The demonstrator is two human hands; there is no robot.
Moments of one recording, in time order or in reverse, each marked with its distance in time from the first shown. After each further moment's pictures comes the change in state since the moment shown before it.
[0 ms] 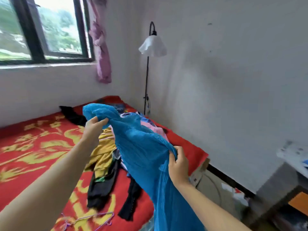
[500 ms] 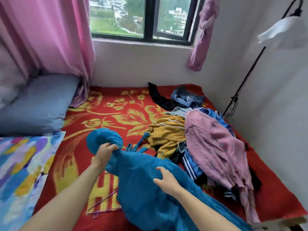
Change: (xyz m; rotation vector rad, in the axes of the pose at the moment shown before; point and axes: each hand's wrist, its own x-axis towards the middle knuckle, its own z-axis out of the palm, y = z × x) left_hand -0.077 -0.087 -0.226 0.157 0.518 -0.294; right_hand -0.061 0.013 0.252 -0.376 -1.322 -0.026
